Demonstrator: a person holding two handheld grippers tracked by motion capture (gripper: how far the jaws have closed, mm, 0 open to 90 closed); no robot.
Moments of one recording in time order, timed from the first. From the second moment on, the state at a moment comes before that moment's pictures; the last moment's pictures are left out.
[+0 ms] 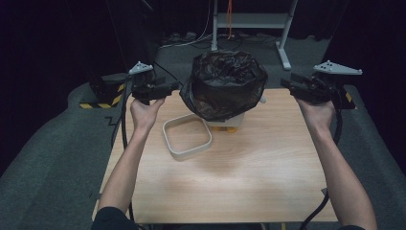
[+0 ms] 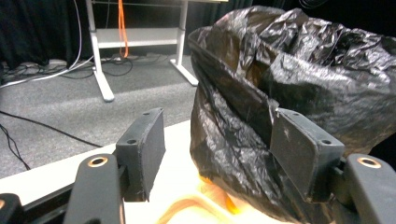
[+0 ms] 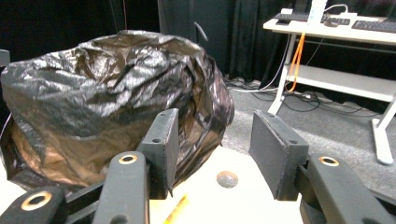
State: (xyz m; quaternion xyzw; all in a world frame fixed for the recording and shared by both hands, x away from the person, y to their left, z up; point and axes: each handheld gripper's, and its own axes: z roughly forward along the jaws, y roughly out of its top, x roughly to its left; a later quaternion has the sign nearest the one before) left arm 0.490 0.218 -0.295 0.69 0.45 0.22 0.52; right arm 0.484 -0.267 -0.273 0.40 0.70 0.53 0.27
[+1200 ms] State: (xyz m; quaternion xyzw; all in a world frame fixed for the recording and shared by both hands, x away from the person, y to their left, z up) left arm 0.485 0.225 -0.339 0.69 0.47 0.18 0.51; right arm 0.474 -0.282 -0.349 0.43 0.69 0.53 0.24
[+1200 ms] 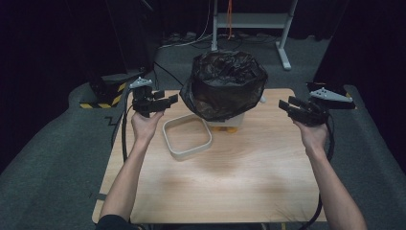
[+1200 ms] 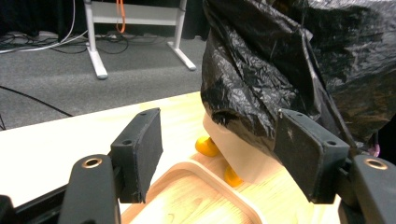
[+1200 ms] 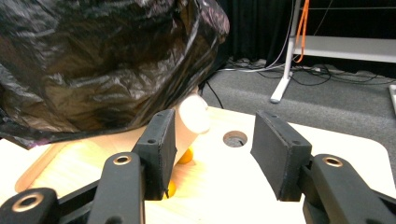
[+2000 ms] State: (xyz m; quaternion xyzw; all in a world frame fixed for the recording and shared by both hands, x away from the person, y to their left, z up) left arm 0.476 0.231 -0.378 0.70 0.49 0.18 0.48; right arm 0.476 -0.282 -0.390 0.45 0.70 0.51 0.23
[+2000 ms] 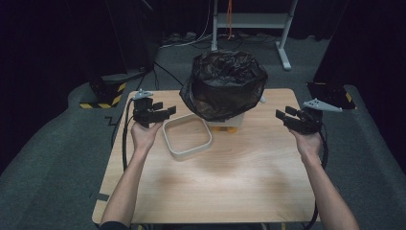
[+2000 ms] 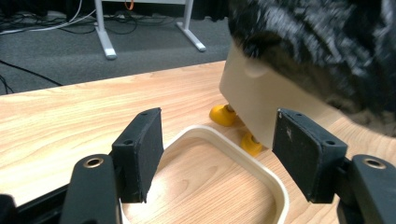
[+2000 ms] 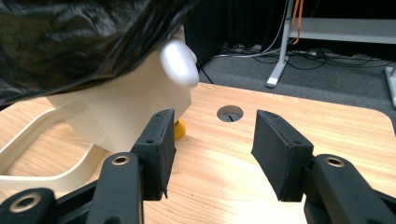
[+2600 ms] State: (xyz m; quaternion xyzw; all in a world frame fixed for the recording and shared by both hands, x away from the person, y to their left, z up) left arm 0.473 0.241 -0.415 0.69 0.52 0.20 0.47; right arm 0.486 -0.276 -0.431 0.45 0.71 0.49 0.22
